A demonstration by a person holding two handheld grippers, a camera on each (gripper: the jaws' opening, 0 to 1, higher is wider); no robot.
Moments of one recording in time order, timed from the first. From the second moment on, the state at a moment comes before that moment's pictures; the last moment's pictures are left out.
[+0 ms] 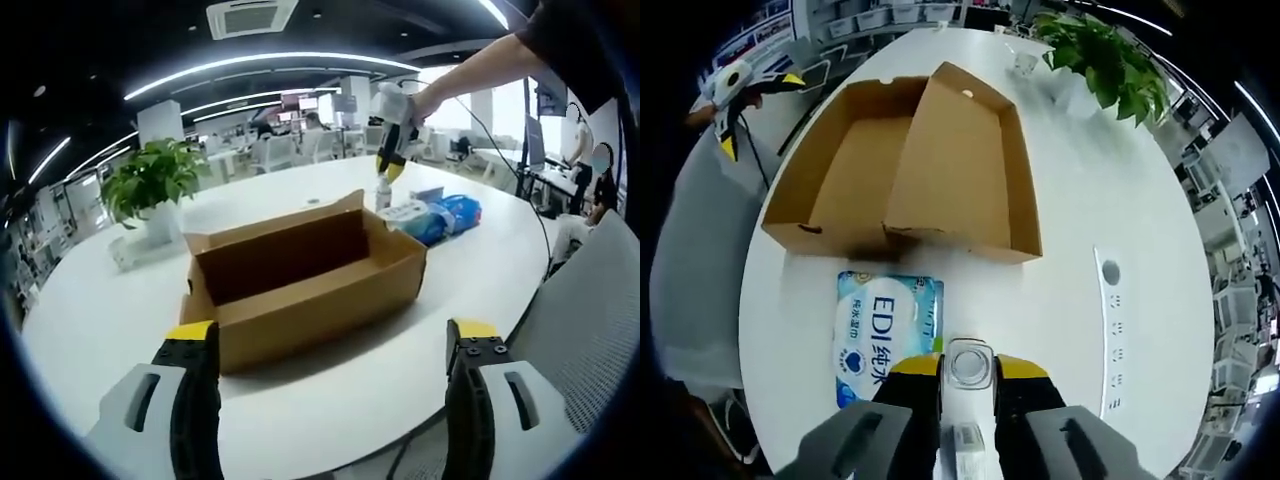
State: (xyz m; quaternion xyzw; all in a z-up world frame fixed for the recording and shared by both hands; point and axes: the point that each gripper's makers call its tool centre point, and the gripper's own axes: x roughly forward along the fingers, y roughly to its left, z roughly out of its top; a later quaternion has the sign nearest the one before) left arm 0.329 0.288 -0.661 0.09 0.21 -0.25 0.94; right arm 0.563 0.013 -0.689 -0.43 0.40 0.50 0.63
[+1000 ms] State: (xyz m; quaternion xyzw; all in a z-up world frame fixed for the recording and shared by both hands) left arm 0.330 0.289 -0.661 0.09 0.22 -0.24 0.94; right arm 0.566 0.013 -0.700 -0.42 0.41 0.51 0.63
